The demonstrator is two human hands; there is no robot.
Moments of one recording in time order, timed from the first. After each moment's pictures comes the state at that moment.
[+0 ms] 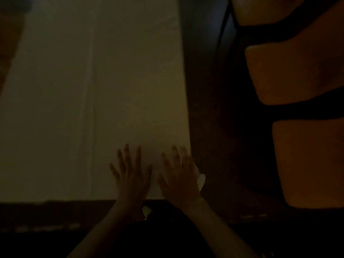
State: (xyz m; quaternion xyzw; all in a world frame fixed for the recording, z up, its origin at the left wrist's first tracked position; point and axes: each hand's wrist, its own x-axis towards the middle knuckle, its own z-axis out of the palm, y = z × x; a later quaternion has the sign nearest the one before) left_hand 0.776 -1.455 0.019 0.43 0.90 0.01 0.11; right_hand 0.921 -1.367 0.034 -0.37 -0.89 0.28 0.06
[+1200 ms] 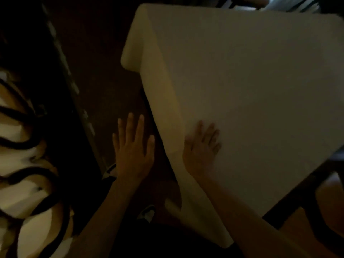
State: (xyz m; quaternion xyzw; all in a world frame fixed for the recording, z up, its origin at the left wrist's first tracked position) left_hand 0.762 -1.698 -0.021 -0.15 0.92 0.36 0.07; right_hand 0.724 -1.509 -0.012 -0.10 -0.99 0.06 -0.11
